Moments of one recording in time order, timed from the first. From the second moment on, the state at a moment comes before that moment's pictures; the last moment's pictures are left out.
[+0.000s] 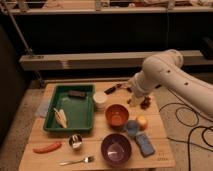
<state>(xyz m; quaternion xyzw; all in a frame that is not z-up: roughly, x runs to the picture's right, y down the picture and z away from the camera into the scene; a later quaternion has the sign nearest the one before) 0.095 0.017 0.672 -0.18 -0.16 -0.05 0.97</state>
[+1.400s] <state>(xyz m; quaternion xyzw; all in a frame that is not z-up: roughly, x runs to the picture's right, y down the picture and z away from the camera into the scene) 0.005 -0.026 0.698 -0.14 -0.25 -0.06 0.96</state>
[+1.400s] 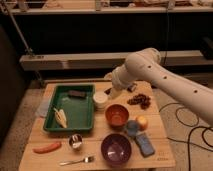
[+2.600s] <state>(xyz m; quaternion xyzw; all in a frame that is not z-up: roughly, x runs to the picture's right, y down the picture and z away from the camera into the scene) -0.155 -0.026 0.852 -0.22 -0.26 -0.09 0.94</state>
